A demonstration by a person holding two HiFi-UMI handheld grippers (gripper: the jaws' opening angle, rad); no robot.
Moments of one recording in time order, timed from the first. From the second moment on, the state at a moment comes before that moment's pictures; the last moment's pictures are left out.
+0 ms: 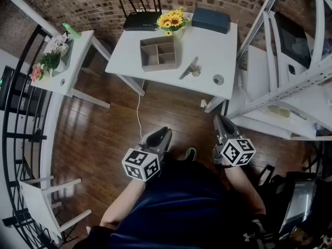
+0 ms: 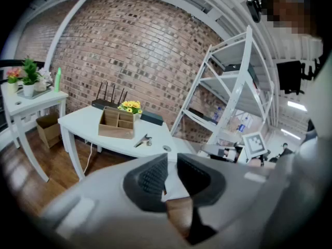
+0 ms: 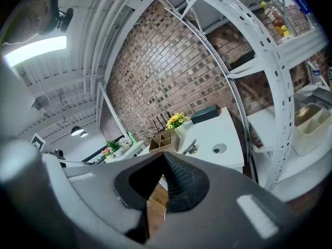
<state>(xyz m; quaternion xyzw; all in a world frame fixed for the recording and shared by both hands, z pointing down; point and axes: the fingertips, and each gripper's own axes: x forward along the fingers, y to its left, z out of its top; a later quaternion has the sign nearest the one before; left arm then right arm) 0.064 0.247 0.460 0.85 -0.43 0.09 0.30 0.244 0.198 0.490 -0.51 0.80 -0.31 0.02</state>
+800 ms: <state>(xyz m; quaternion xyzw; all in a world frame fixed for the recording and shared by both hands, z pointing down) -0.031 0.073 0.487 0.86 -0.40 0.10 0.29 0.200 0.061 0.526 -0.61 0.72 -0.32 -0.09</state>
